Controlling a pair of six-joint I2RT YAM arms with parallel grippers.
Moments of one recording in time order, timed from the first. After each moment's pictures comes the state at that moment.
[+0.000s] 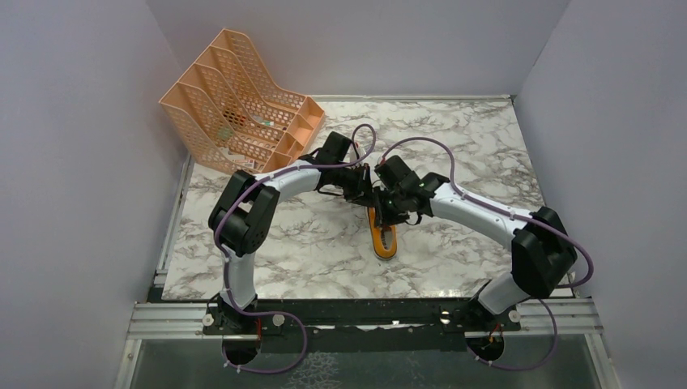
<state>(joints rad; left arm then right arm) -0.58 1.95 1.30 -0.23 0.82 -0.58 0.74 1.54 1.09 -0.62 -0.05 0.52</state>
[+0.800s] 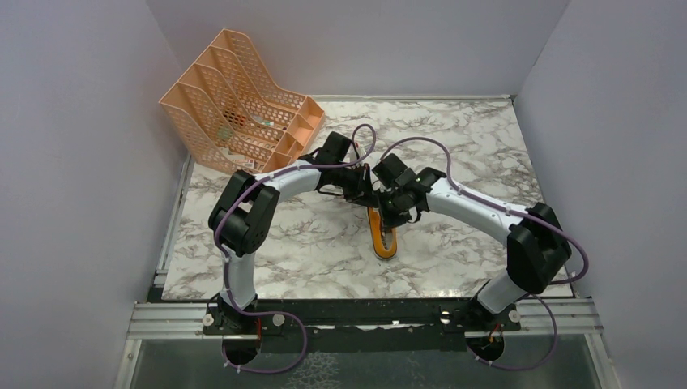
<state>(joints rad) -0.58 1.95 1.30 -0.23 0.82 -0.58 0.75 1.60 1.13 -0.69 -0.02 0.51</state>
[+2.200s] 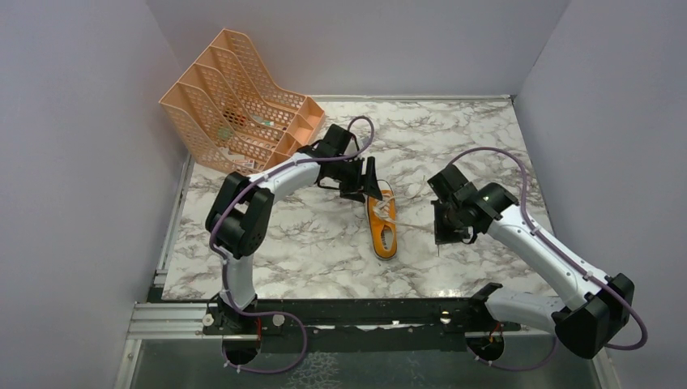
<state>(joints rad) -0.58 1.90 1.38 -0.41 0.63 -0.53 0.59 1.13 1.02 -1.15 0.14 0.59</state>
